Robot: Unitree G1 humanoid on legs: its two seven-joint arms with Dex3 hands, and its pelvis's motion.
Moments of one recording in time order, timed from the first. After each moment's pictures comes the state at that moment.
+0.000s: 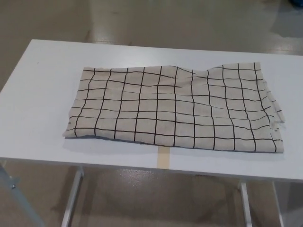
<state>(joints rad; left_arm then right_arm) 0.27 0.23 0.20 0.91 0.07 -0.30 0.04 0.28 -0.06 -0.09 0.79 -0.09 -0.27 -0.08</state>
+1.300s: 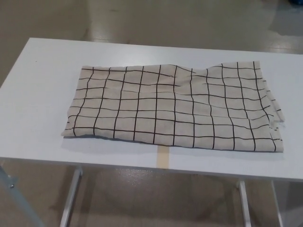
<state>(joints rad) 0.41 0.28 0.36 0.20 -0.18 -0.62 -0.26 0.43 0.02 -0.17 0.49 0.01 -0.61 -0.05</state>
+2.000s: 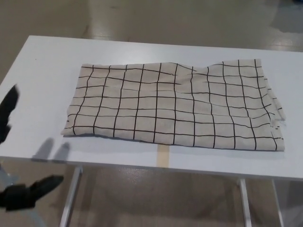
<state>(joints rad) 0.12 0.32 0.32 -0.02 0.14 -0.64 -0.15 0.37 -0.02 -0.14 0.69 -0.03 -0.69 -0.06</state>
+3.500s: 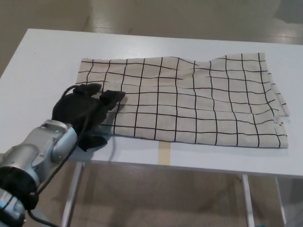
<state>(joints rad) -0.75 0.48 -0.56 0.92 0.83 -0.27 0.17 0.43 -0.02 -0.12 0.70 -0.03 -0.72 -0.06</state>
